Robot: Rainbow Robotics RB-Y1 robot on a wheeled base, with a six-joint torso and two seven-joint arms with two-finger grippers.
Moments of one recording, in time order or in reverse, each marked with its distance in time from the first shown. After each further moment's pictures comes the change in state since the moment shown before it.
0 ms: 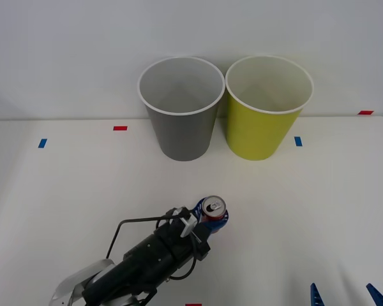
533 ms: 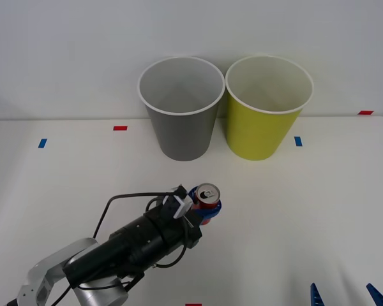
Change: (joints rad) right arm 0.000 0.000 0.000 0.000 0.000 0.000 0.000; left arm 0.000 0.148 0.074 -0.318 0.024 0.339 0.038
